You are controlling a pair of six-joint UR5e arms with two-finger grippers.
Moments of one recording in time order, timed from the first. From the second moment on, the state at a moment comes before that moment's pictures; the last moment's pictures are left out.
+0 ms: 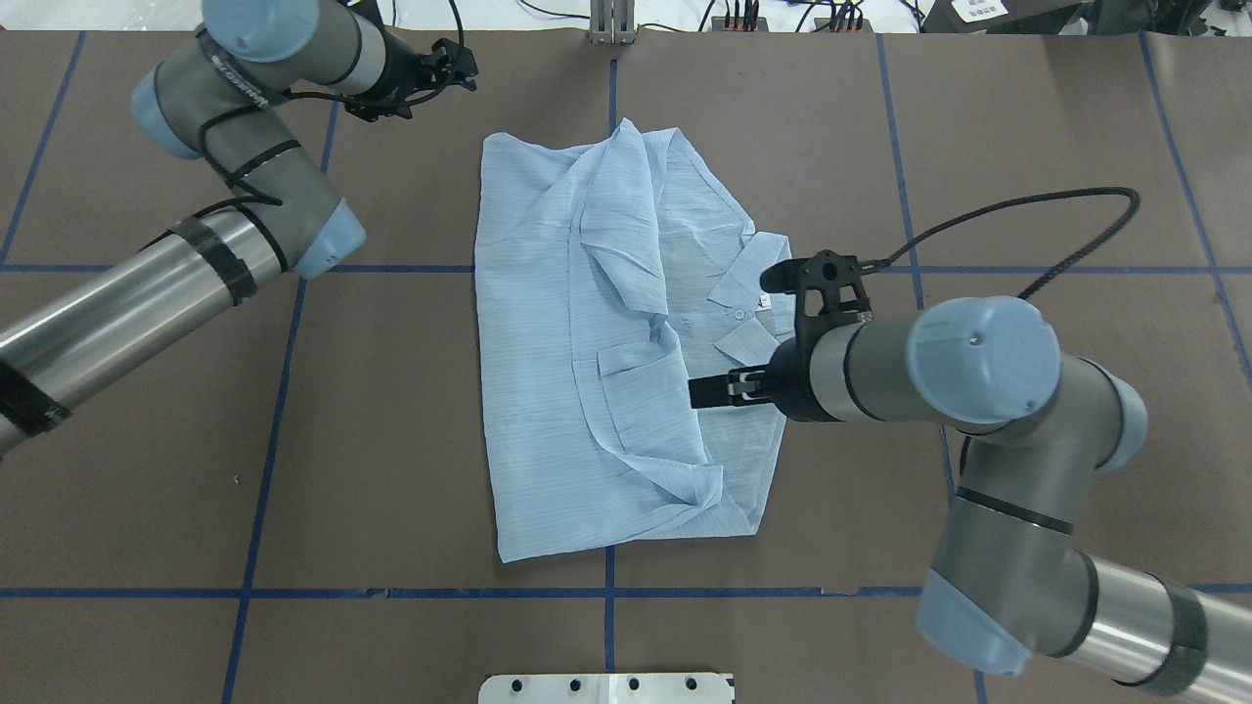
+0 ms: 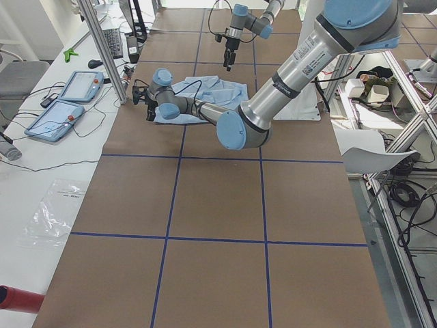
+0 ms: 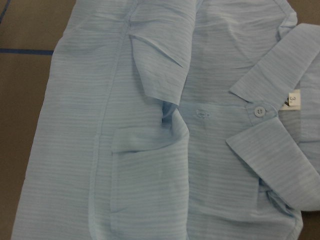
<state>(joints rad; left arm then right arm) -0.92 -2.36 -1.04 -2.43 -1.93 -1.33 0.49 -1.20 1.94 -1.17 1.76 1.13</state>
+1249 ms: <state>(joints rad) -0.97 -2.11 -1.39 -2.32 -2.03 -1.26 0.30 -0.90 1.63 -1.33 1.49 0.90</state>
